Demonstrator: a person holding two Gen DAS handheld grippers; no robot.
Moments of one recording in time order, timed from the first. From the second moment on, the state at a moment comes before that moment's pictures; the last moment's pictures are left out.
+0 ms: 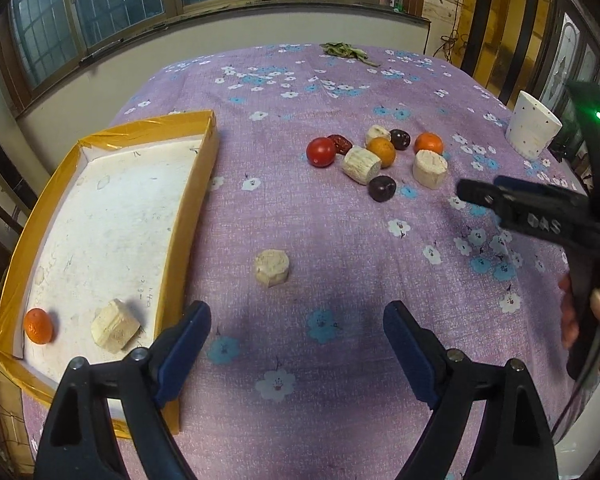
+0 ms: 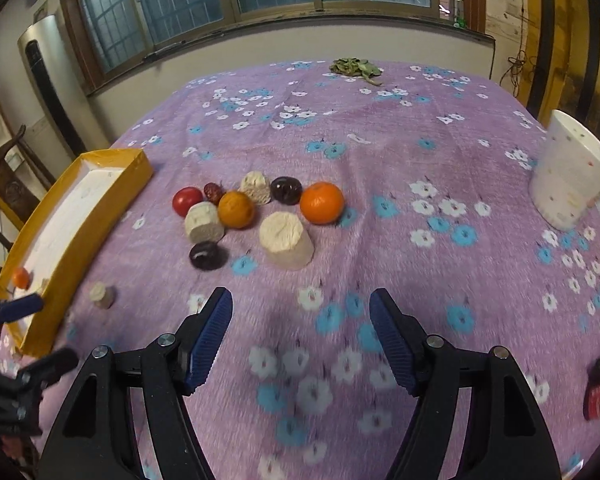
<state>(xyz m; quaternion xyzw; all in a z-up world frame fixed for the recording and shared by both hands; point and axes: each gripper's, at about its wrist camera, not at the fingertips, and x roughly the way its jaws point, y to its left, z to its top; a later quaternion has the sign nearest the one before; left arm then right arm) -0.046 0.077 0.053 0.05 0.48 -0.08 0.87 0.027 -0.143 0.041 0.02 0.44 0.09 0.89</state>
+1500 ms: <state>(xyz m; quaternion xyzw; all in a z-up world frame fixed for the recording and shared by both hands) 0.053 0.009 0.016 -0.01 0.50 -0.14 0.86 0.039 -0.186 0.026 0.06 0.45 0.10 0.89</state>
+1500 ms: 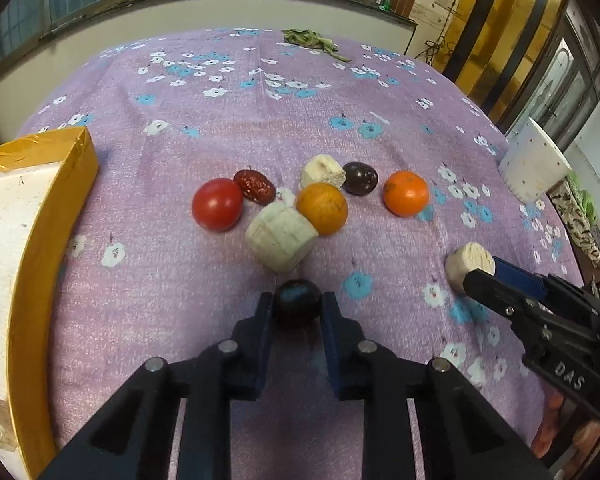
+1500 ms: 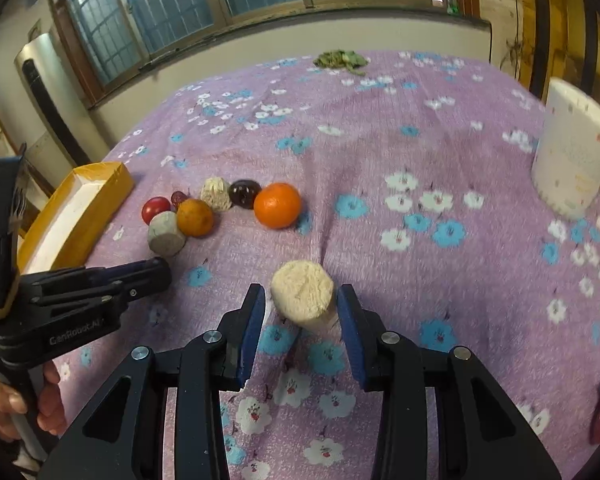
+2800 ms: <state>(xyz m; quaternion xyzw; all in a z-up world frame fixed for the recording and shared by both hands) -0.005 0.060 0.036 -0.04 0.48 -0.18 0.86 -0.024 -0.149 0.035 0.03 0.45 0.09 0.89</state>
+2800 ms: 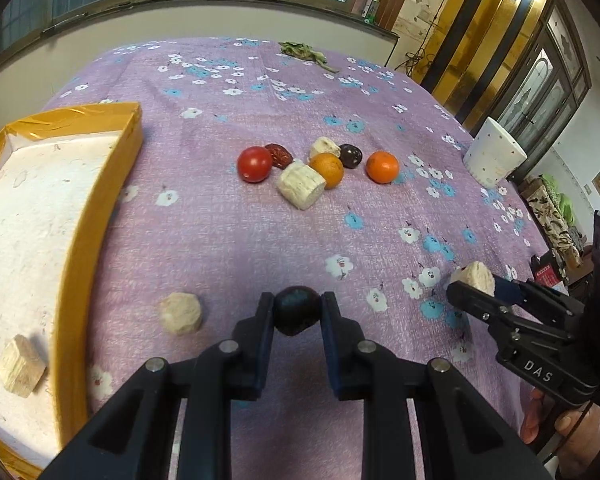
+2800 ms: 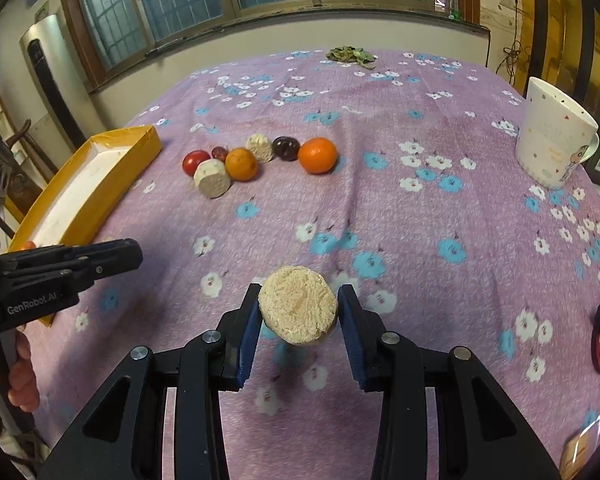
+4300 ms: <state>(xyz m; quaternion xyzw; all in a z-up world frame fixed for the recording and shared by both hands) 0.018 0.317 0.036 -0.11 0.47 0.00 0.87 0.049 0.156 0.032 -0.08 0.46 0.30 0.83</state>
